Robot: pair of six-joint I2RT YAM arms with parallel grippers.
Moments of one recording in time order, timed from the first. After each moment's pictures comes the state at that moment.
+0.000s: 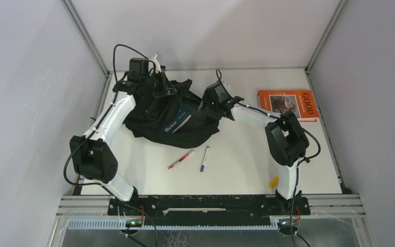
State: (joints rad) left arm -0.23 1.62 1.50 -0.53 0.40 -0.43; right arm 0.62 1.93 1.41 -0.29 0.07 0.86
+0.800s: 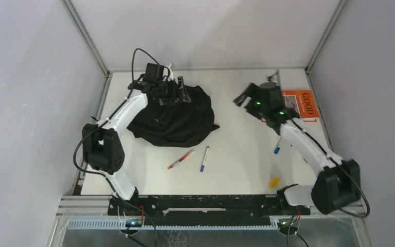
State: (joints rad) left arm -0.30 1.74 1.51 -0.57 0.33 -0.38; right arm 0.39 1.37 1.09 -0.33 0.00 0.80
